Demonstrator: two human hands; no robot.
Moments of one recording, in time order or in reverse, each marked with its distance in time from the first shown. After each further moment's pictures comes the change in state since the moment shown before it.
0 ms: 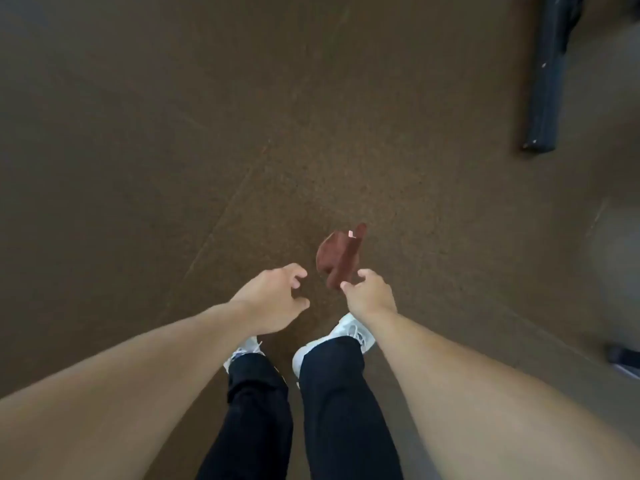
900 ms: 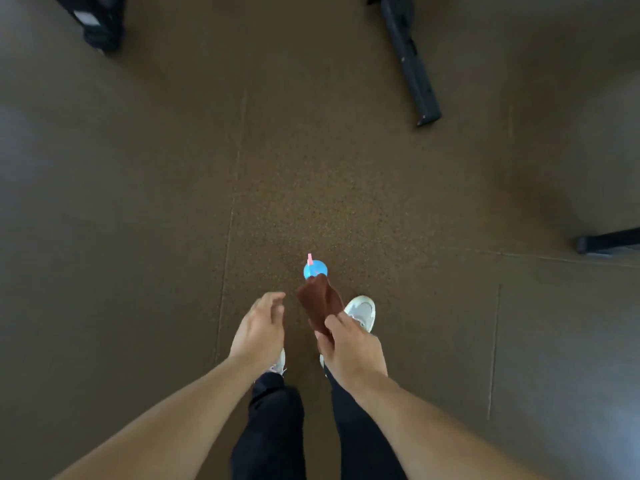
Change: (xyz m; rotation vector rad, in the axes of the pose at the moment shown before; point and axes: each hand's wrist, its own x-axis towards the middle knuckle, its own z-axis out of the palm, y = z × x) left_hand -0.121 0.131 -0.019 0.069 0.214 -0.049; right_hand -0.193 0.048 -0.076 -0.058 0.228 -0.455
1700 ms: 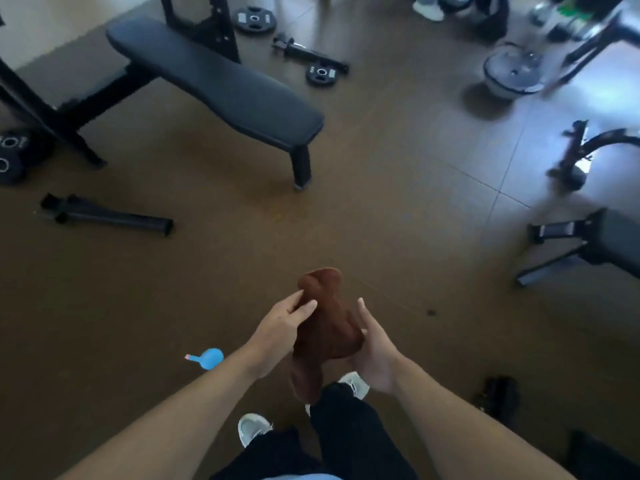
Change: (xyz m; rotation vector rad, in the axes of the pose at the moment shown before) left_hand -0.358 0.137 0.082 0.171 -1.000 0.590; right_hand -0.441 0.000 -0.055 2.192 0.638 0.601
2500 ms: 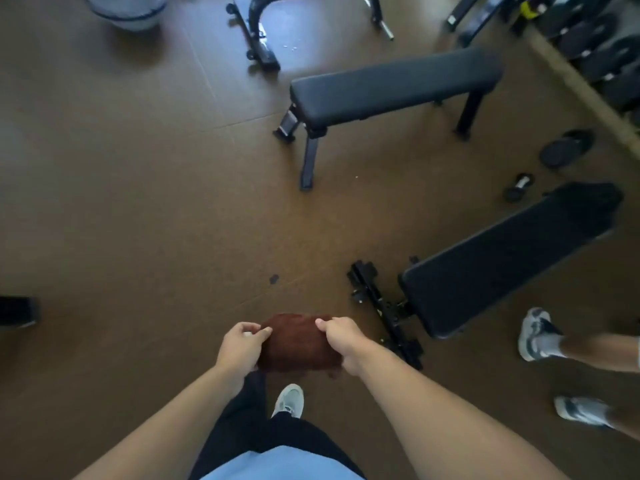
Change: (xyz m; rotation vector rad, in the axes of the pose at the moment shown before) left_hand 0.199 -0.020 0.408 0.759 -0.171 -0.353; right_hand -0.064 -0.001 -0.379 0.513 0.757 -0.010
